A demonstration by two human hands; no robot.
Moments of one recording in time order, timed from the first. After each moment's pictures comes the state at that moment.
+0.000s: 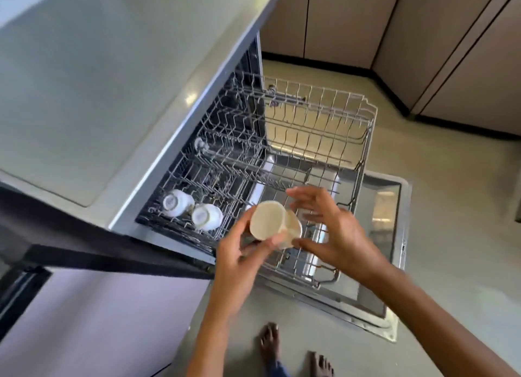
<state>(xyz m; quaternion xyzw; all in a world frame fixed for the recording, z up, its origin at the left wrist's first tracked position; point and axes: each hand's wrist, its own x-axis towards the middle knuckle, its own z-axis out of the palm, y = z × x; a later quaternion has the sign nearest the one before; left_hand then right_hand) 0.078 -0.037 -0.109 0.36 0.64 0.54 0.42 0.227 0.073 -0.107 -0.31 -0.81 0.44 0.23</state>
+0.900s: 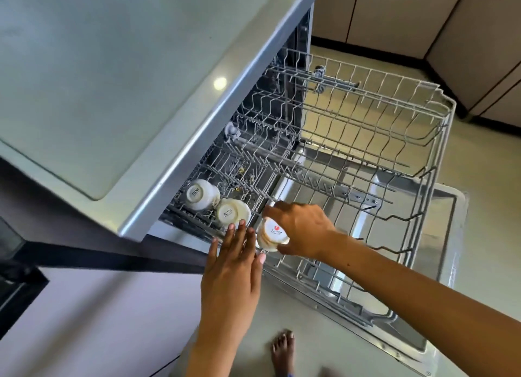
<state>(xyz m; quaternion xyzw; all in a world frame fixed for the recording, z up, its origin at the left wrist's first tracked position) 0.009 -0.060 -0.190 0.56 0.83 0.07 0.05 0.096 0.100 -0.189 -0.22 -0.96 0.13 -0.12</state>
